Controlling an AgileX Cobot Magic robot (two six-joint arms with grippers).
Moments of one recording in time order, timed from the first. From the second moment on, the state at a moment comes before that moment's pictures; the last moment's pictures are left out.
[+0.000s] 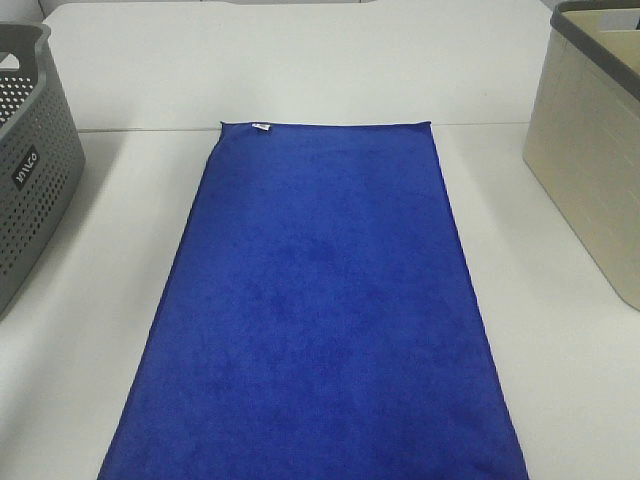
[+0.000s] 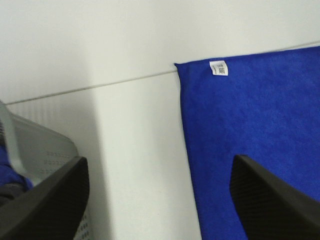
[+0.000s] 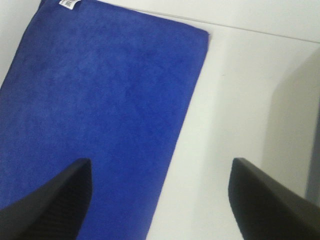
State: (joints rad) left arm -0.24 2.19 -2.39 0.09 1.21 -0.10; right arm 0.15 1.89 -2.01 0.11 1.21 -0.09
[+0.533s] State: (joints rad) left arm -0.13 1.86 -2.05 0.10 1.22 -0.08; right arm -0.02 1.56 -1.86 0.09 1.22 -0.04
